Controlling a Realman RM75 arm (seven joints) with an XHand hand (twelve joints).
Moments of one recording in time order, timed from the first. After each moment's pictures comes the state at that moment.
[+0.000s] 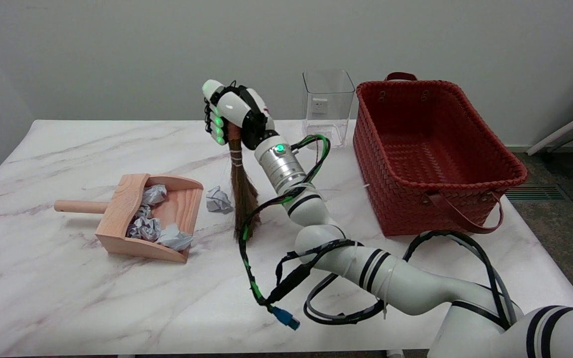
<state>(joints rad) 0.56 -1.53 -2.21 0.95 1.04 0.57 1.00</state>
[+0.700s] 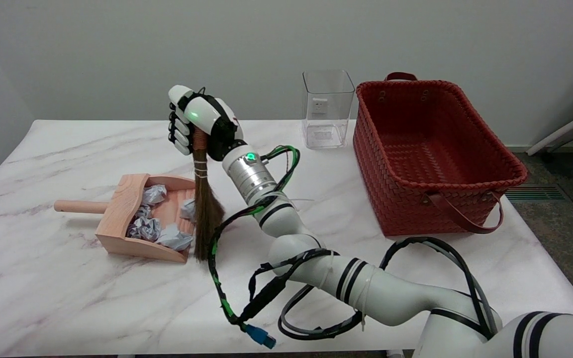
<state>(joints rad) 0.56 -1.64 -2.24 0.93 1.05 0.54 1.09</state>
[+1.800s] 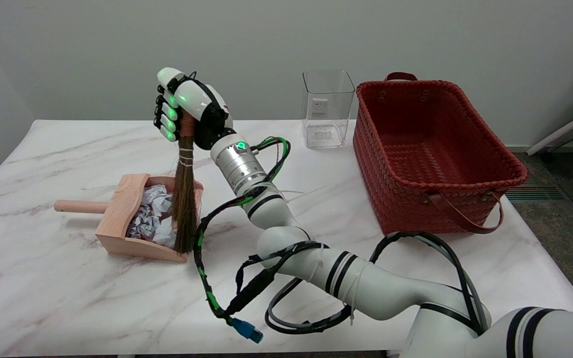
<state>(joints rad) 0.60 -1.69 -2.23 0.91 1.05 0.54 1.15</state>
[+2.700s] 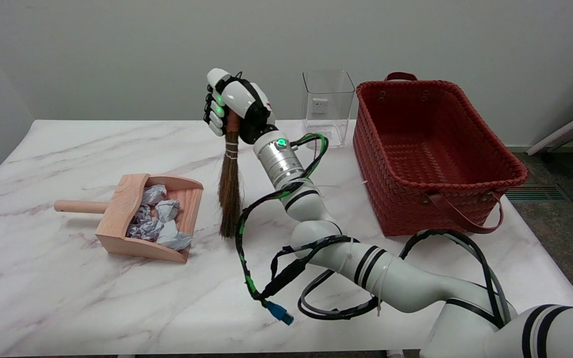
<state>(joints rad) 0.57 -1.56 -2.18 0.93 1.01 0.57 1.14</state>
